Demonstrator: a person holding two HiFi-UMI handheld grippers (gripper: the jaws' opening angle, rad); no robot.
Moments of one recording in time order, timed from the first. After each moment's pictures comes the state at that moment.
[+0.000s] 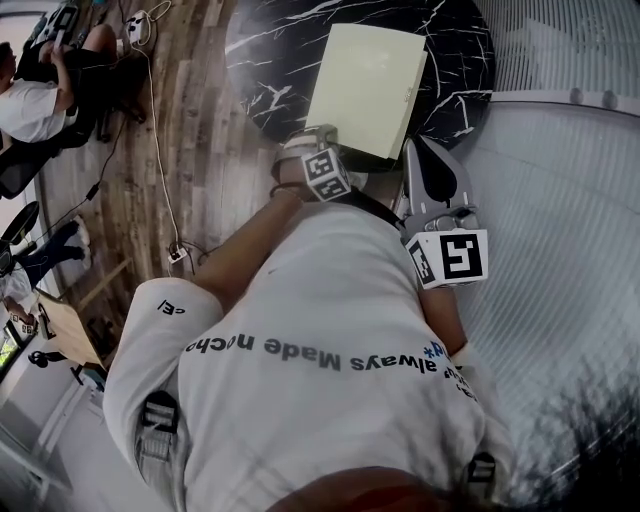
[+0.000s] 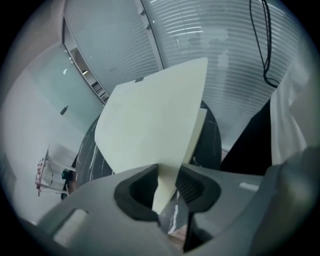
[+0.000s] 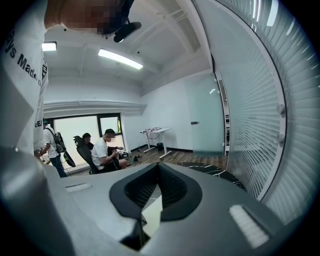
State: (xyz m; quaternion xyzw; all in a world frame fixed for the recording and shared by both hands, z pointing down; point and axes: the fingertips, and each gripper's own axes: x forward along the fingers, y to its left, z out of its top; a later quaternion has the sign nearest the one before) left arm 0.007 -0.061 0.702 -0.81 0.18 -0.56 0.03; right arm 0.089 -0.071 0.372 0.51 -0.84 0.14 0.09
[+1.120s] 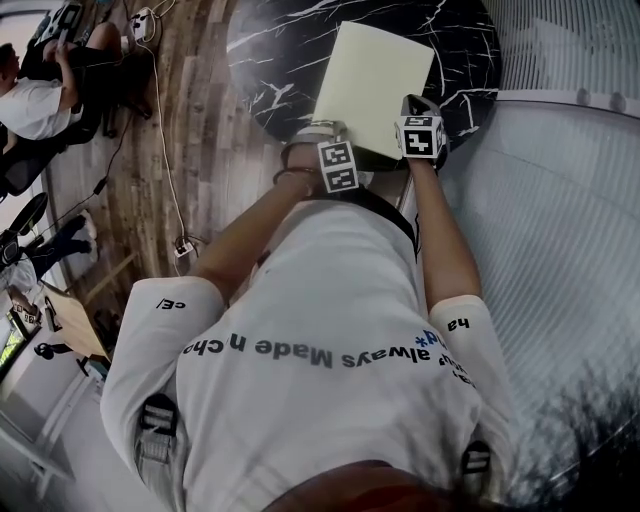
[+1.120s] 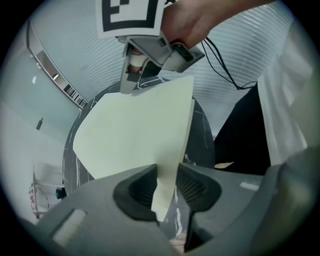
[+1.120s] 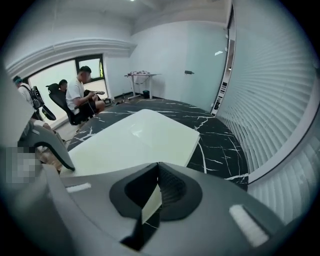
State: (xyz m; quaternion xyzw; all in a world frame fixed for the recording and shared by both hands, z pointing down) left arm 0.026 -0.050 0.729 -0.78 0.05 -0.62 0.05; right arm 0.158 -0.163 0.690 0.52 -0.73 0.25 0.36
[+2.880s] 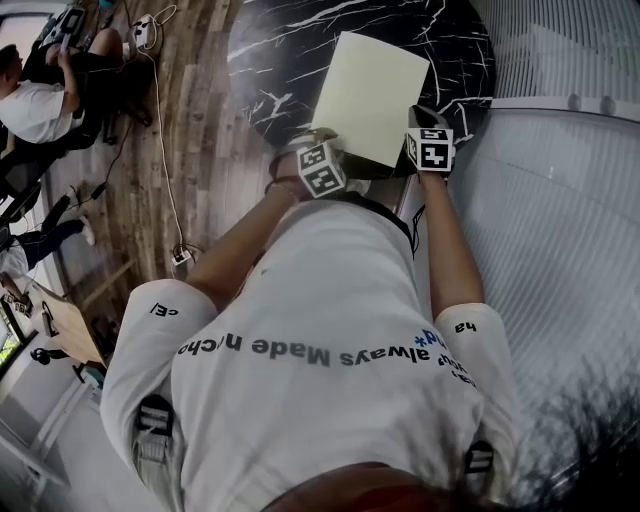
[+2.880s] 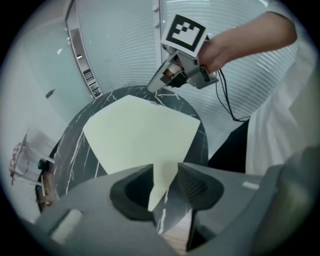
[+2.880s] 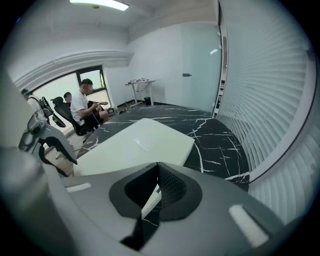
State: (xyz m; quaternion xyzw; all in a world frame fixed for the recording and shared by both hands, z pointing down) left arm 0.017 -0.054 0.699 -0.83 0.11 -0.55 -0.06; right arm 0.176 -0.160 0.670 0.51 -0.75 0.27 0.31
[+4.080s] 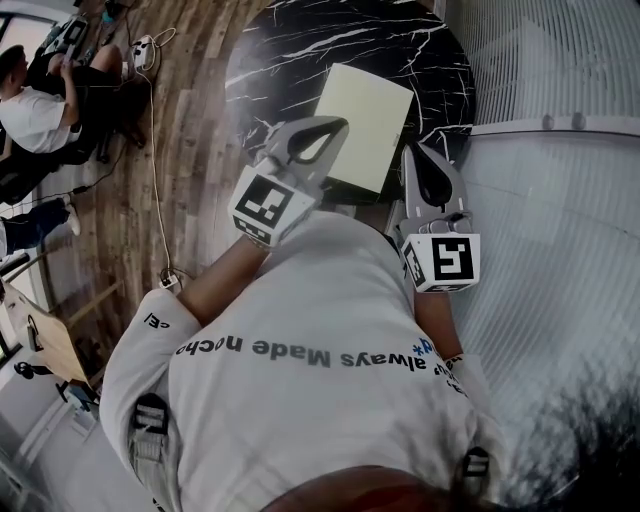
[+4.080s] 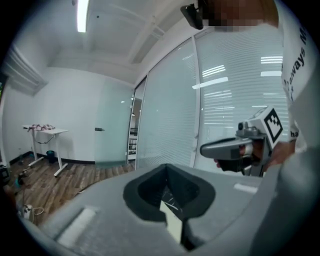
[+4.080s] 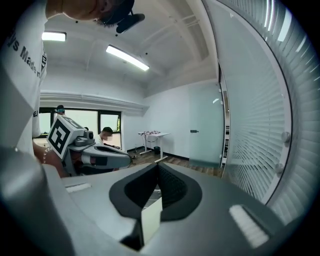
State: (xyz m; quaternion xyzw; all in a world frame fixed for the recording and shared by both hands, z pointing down) left arm 0.033 -0.133 0.348 -0.94 0.31 -0.09 -0.08; right arm 0.111 -0.104 0.331 0.52 -0.84 0.08 0.11
